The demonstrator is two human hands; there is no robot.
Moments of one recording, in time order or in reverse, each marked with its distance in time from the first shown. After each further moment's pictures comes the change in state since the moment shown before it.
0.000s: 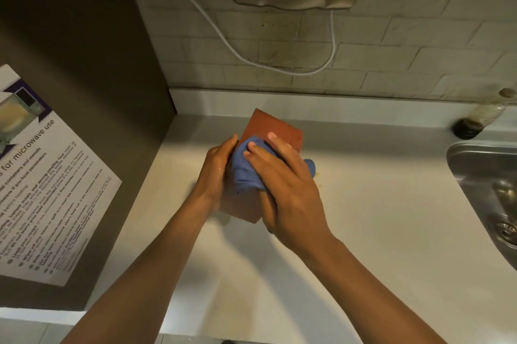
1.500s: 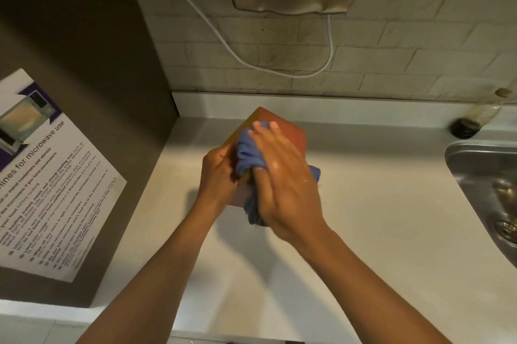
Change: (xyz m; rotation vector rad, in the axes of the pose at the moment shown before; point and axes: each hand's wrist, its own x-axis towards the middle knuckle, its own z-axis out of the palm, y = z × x) left_hand -0.009 -0.020 0.005 0.516 0.388 0.111; right_hand 0.013 -0.013 -0.002 0.127 -0.082 0.214
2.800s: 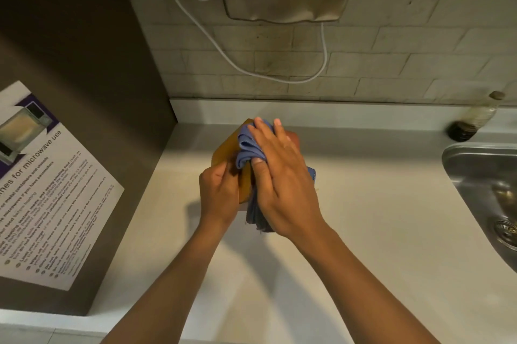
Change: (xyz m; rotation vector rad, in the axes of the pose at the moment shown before) left_hand -0.008 -0.011 0.007 -0.290 0.001 0.339; right_hand 0.012 -0.001 -0.016 0.024 -0.071 0.126
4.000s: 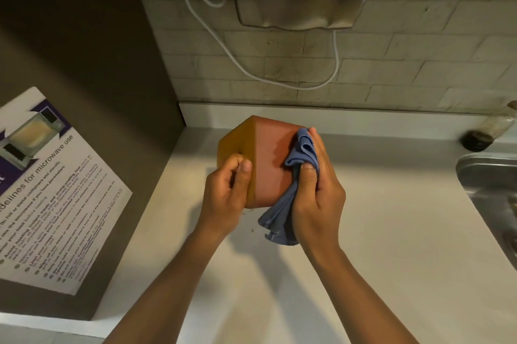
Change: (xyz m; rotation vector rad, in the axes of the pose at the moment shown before) left_hand 0.004 0.019 -0.015 0.033 -0.210 0.095; right_hand -0.010 0.019 0.009 0.473 0.420 0.267
